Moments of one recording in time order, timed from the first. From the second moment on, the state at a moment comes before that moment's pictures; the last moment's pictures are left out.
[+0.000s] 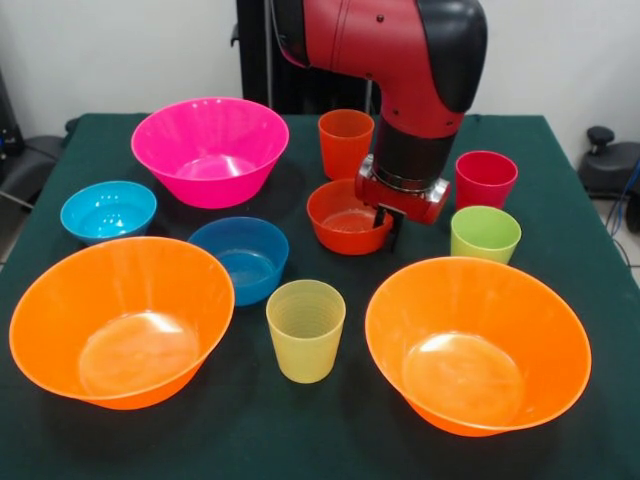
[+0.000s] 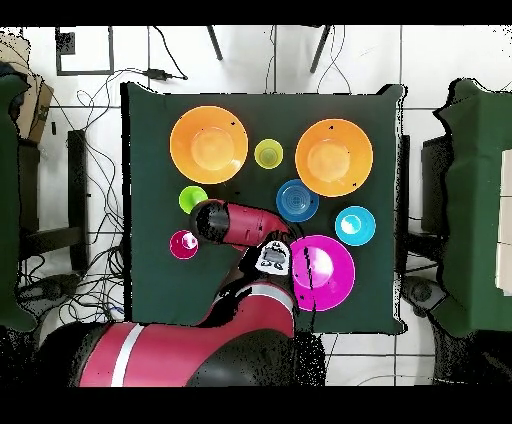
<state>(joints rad) -0.01 -0.34 -0.16 1.61 0.14 0.31 2.00</state>
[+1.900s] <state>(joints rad) -0.13 -0.28 -0.13 1.43 0.08 0.49 2.00</state>
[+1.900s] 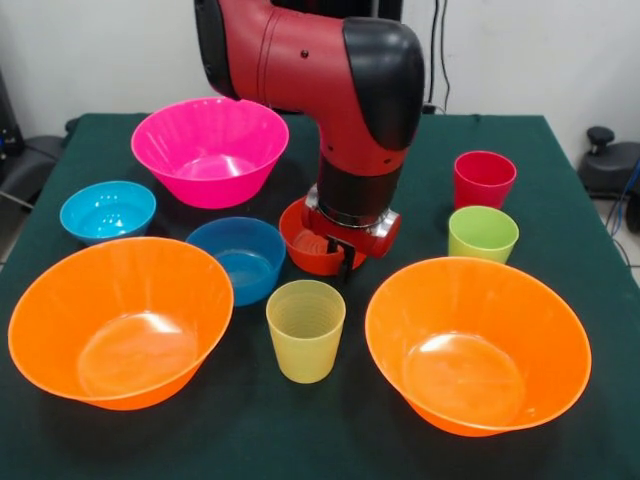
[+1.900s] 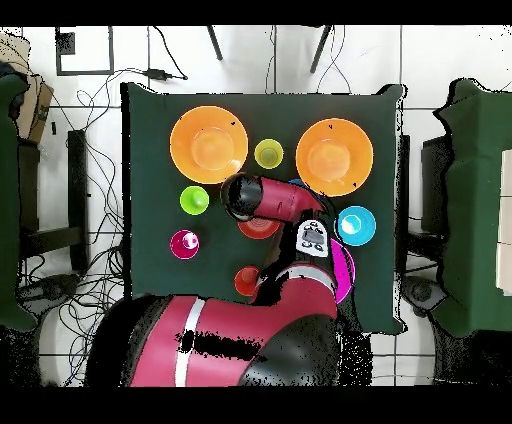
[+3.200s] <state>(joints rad) -0.20 -0.28 -0.05 1.35 -0.10 0.58 2.00</state>
